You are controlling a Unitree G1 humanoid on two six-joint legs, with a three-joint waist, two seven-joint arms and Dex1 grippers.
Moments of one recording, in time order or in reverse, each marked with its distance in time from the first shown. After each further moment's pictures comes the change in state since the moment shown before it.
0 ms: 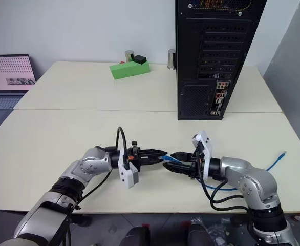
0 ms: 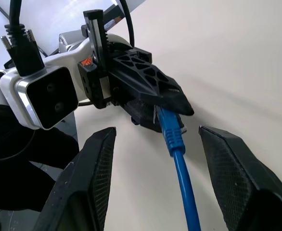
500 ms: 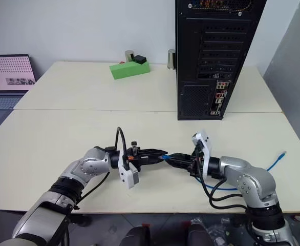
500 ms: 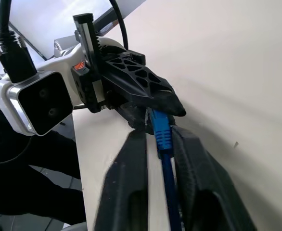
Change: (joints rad) left arm 0.000 0.018 -0.015 -0.015 0.017 0.001 0.051; right arm -0.013 0.003 -0.001 0.024 0.003 0.000 -0.010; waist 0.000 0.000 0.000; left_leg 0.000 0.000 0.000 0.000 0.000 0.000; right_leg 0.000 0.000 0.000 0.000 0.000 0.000
